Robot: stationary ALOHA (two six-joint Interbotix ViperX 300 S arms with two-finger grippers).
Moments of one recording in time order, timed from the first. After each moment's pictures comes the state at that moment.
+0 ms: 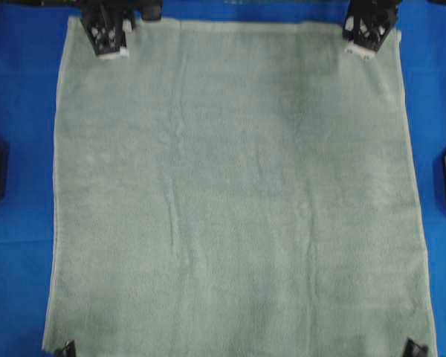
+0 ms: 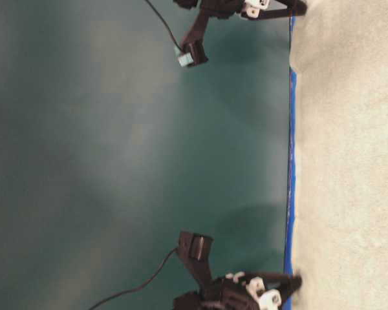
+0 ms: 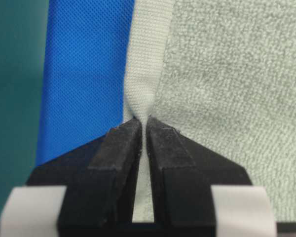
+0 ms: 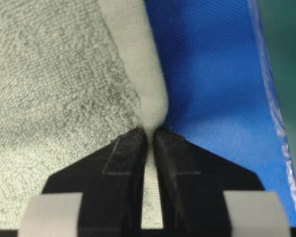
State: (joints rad) left arm 0.78 0.20 0.56 0.06 0.41 0.63; right arm -0.90 0.13 0.58 0.12 0.59 -0.66
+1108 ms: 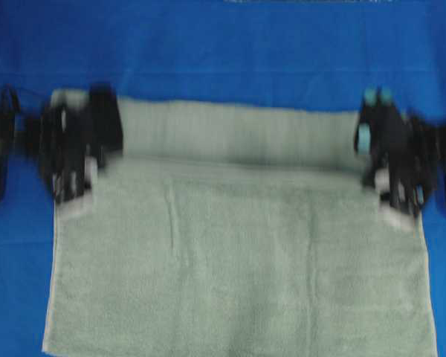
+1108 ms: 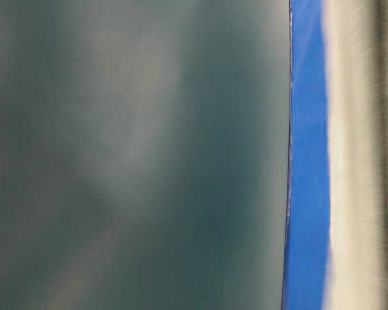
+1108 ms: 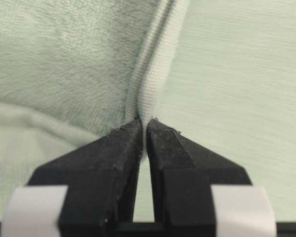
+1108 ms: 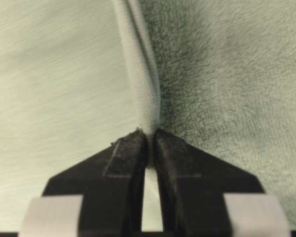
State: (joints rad) left arm -0.08 -0.29 0.94 0.03 0.53 -0.34; right arm 0.11 -0.46 0.98 0.12 0.66 0.40
